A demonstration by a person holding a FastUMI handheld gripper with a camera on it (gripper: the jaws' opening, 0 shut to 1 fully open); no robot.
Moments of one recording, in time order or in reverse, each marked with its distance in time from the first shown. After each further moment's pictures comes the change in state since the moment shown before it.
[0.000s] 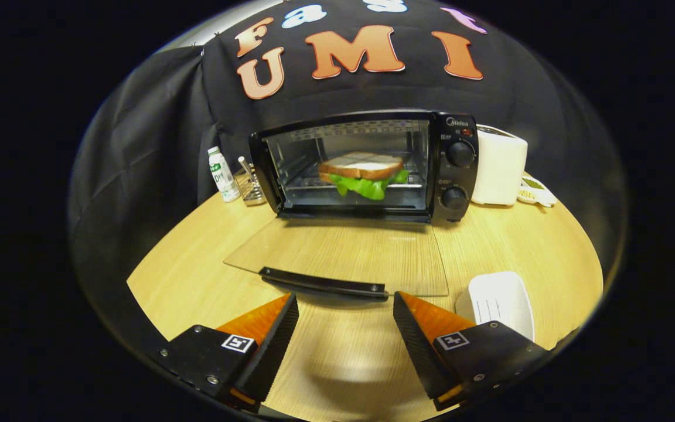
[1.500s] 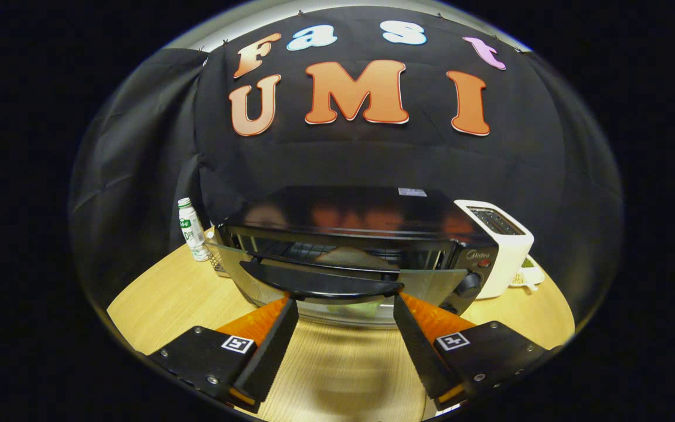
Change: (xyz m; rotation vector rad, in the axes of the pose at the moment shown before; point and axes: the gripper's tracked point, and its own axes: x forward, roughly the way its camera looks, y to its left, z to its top) arm 0.041 -0.013 0.174 -0.075 -0.253 -0.122
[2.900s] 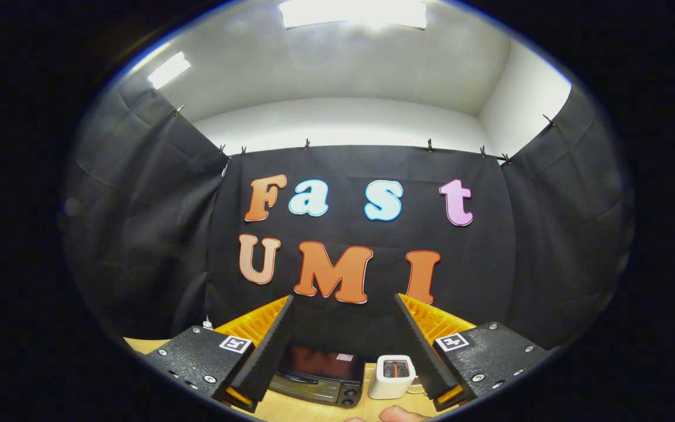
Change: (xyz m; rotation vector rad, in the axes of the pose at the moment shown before) arm -0.310 -0.084 0.292 -0.070 -0.686 -0.021
